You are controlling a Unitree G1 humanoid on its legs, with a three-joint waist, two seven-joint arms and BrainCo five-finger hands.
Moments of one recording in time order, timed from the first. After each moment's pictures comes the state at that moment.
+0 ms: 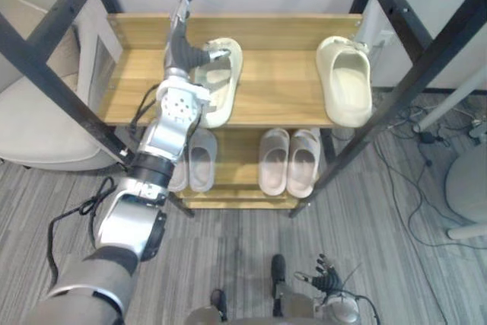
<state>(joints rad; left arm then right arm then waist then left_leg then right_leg) -0.95 0.32 -0.14 0.58 0.24 -0.03 0.35 0.19 -0.04 0.02 0.72 -0.04 -0.13 -0.16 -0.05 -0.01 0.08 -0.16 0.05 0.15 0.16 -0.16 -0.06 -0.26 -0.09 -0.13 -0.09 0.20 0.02</state>
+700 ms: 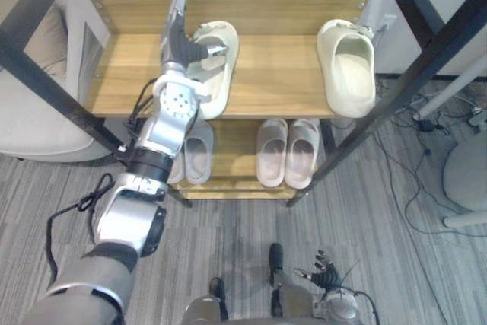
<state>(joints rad) -1.01 0.33 -0.13 0.61 0.33 -0.03 0.35 0.17 -0.04 0.02 0.72 -0.04 -0.13 -0.16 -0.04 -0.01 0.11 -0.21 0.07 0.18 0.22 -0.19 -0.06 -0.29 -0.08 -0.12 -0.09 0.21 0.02</state>
